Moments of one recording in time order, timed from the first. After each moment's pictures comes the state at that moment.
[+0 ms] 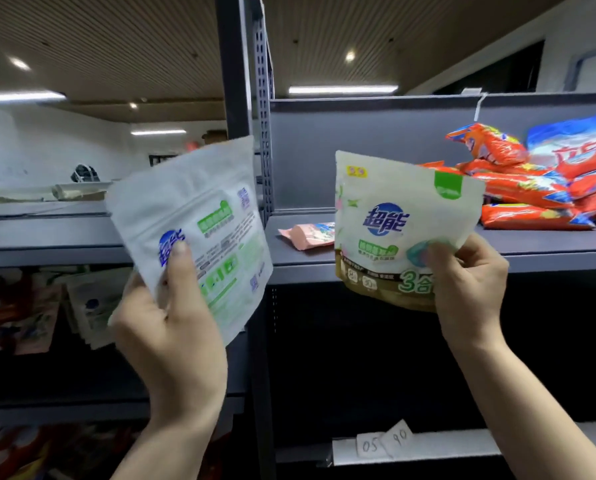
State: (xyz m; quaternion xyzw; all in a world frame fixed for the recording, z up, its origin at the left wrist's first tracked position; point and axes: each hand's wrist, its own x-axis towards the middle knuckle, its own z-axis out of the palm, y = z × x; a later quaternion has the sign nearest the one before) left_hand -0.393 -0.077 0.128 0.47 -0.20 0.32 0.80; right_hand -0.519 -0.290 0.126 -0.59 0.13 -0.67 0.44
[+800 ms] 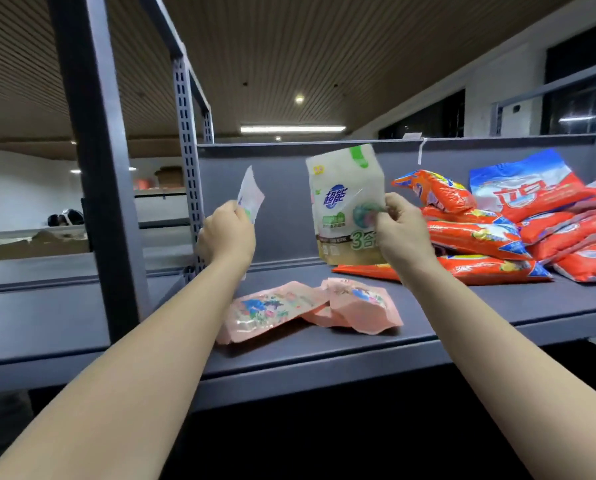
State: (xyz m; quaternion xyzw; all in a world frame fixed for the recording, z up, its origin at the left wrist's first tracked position) left_hand -0.246 -0.356 0.252 0.78 -0.26 0.26 0.50; right_hand -0.448 -0.465 0.239 -0.69 0.19 -0.59 0.36
